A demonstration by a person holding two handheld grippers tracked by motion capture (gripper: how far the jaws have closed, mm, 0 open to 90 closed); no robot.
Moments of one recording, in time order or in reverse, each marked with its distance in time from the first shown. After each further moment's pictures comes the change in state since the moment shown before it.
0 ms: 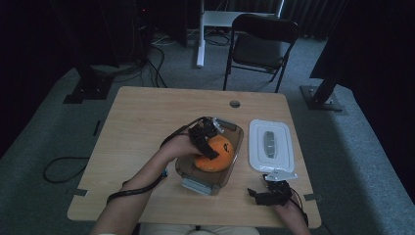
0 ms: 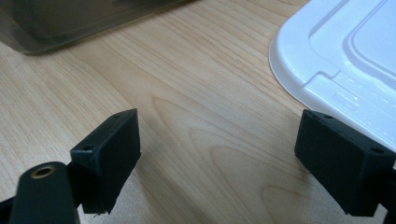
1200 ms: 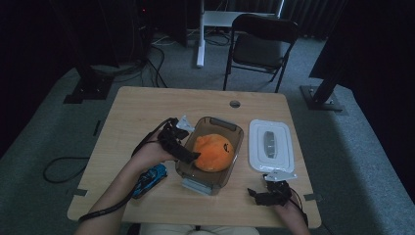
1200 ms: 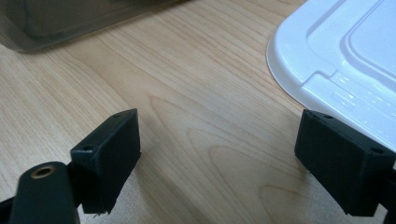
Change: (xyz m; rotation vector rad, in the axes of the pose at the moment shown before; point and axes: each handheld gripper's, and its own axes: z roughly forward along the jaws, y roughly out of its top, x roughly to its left) left arm -0.002 -0.066 -0.065 -0.201 0.053 -0.130; right arm 0.001 0.000 0.000 0.004 -0.016 -0.007
